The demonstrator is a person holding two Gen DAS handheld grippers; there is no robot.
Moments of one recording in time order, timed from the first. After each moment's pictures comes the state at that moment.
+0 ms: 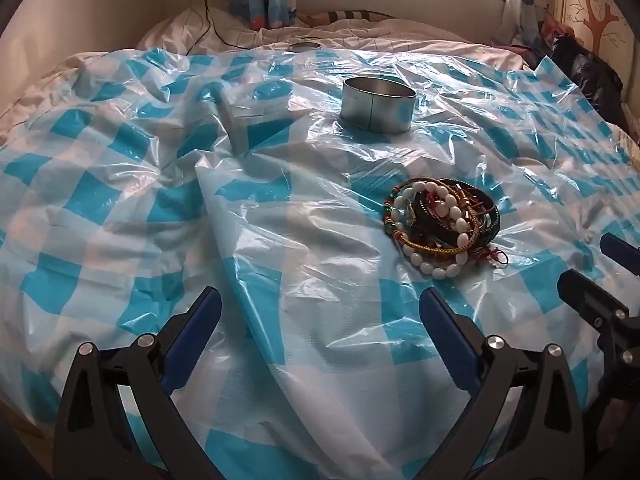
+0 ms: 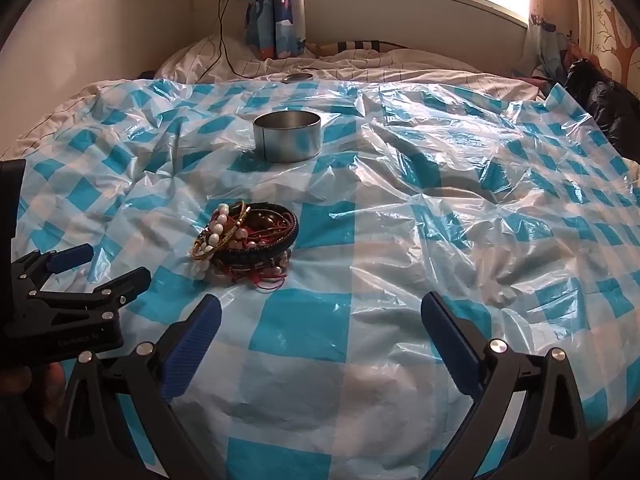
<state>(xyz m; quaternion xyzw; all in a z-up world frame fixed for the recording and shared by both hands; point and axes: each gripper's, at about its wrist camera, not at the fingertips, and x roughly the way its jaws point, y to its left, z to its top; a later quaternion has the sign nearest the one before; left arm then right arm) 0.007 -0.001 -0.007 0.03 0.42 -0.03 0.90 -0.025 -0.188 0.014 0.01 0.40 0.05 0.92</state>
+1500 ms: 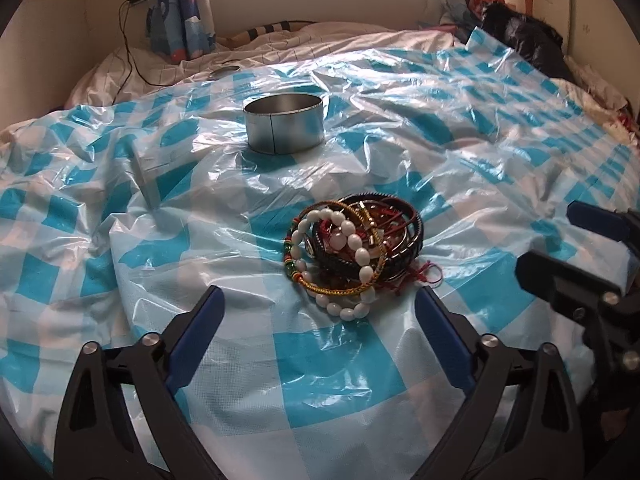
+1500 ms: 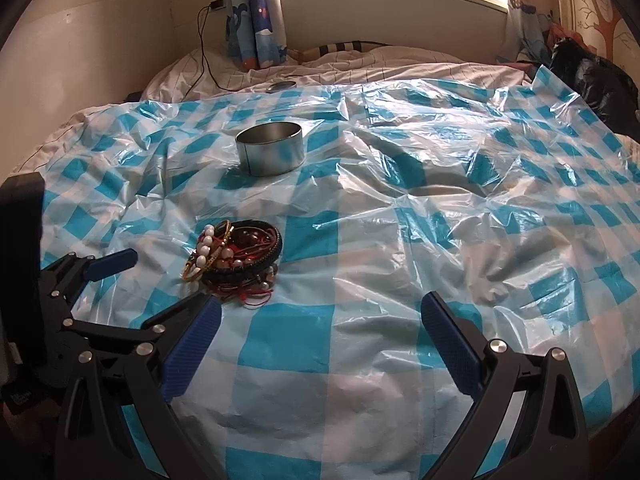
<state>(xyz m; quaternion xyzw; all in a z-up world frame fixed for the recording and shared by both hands) 0.023 -0.052 -0.006 0.09 0.40 -0.14 0.90 -0.021 -0.208 0.018 0.05 0.39 0.03 0.92</state>
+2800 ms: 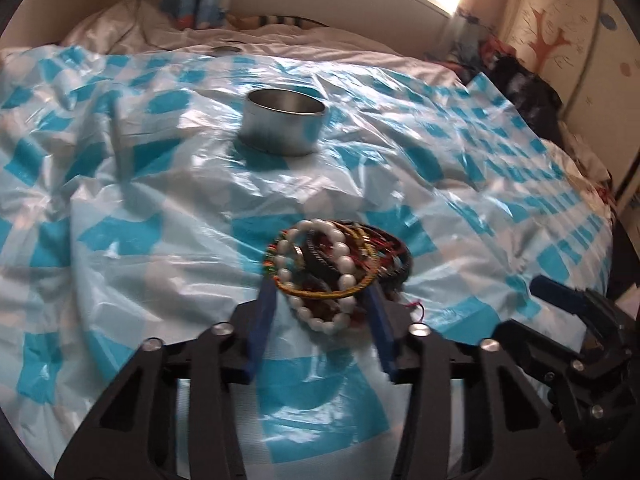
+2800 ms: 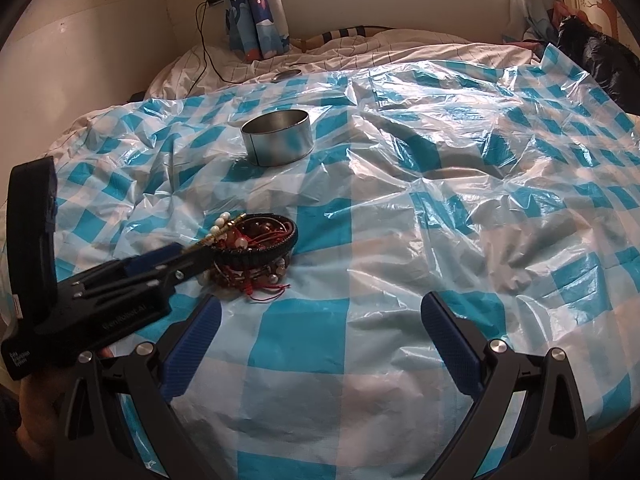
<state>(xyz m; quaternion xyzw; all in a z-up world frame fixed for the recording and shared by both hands) 0.048 -0.032 -0.012 -0.04 0.41 -0.19 0.89 -0.015 -0.207 0.009 0.08 0.42 0.05 0.90</state>
